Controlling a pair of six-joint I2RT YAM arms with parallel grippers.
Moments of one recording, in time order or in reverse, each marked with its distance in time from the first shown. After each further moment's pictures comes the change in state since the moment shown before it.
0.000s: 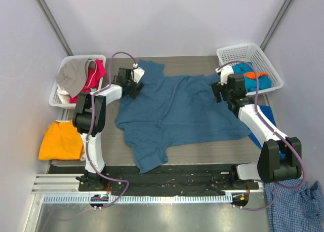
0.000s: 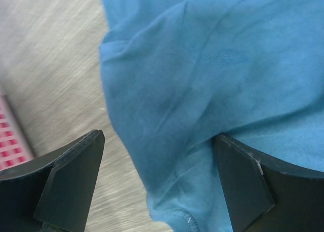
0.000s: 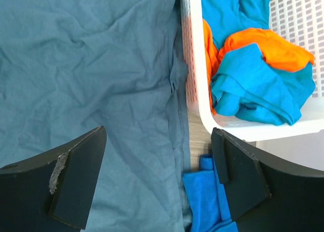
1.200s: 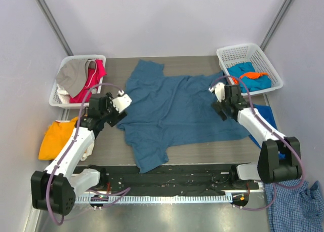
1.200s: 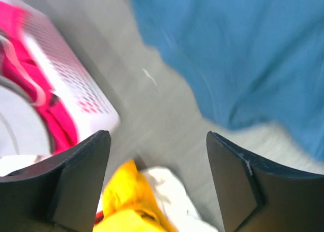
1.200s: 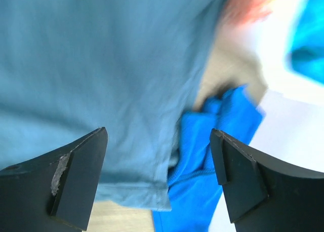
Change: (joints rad) left arm 0.037 -0.996 -0.681 -0.293 0.078 0.357; right arm 0.000 0.024 -0.134 -0.245 0.064 -0.291
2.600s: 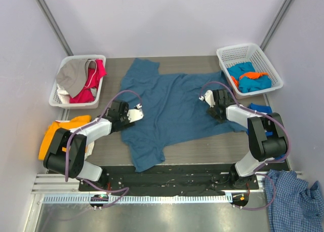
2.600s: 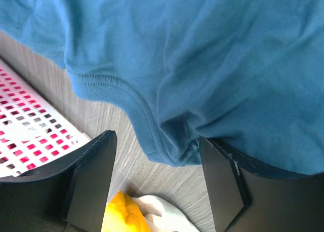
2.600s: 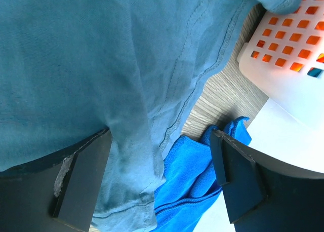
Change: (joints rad) left arm -0.137 0.383 -0.049 0.245 -0.194 0.142; right arm 0.064 0.234 0.006 0.204 0.122 -0.127
